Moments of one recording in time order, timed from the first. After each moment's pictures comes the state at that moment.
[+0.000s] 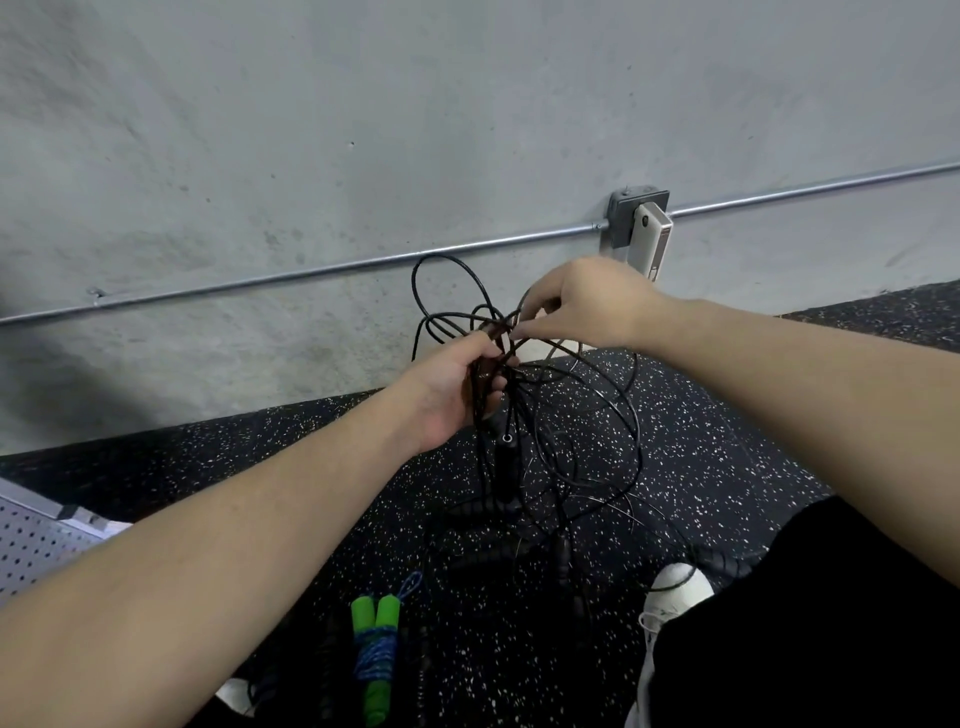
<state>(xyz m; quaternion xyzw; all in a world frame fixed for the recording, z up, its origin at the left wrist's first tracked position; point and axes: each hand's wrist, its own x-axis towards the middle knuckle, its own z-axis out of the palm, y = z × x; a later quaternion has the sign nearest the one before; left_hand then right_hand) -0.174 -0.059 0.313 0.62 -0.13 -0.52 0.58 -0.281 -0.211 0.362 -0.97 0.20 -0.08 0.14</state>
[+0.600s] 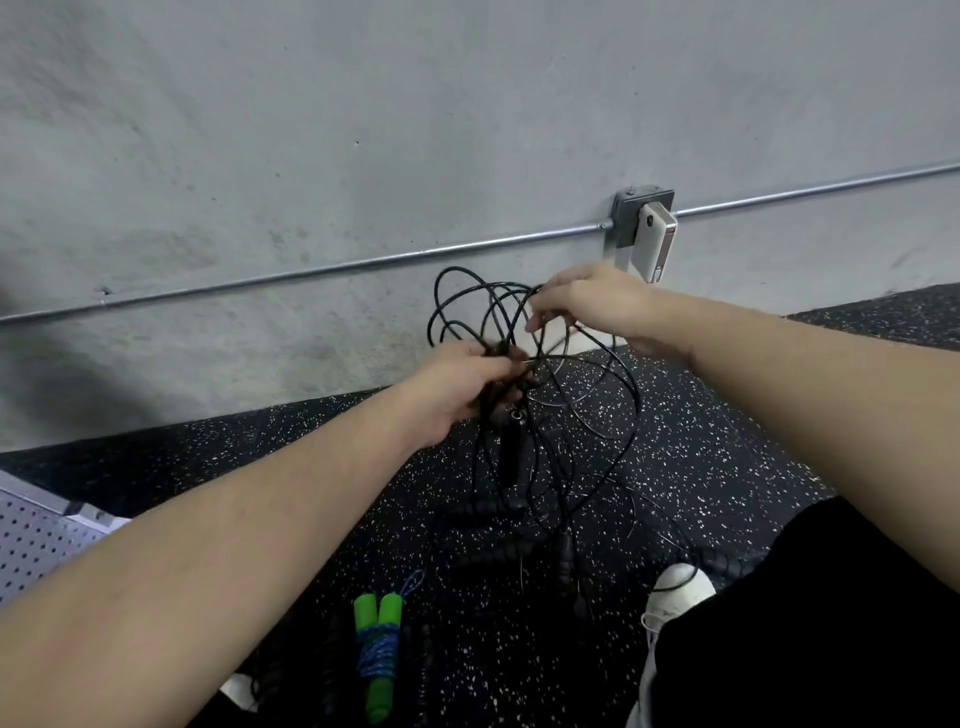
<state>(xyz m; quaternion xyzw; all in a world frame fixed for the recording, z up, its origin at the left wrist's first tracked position) -0.173 -0.061 0.312 0.69 -0.20 -0.47 0.51 -0.281 -0.210 0.357 -0.81 0.31 -0.07 0.49</state>
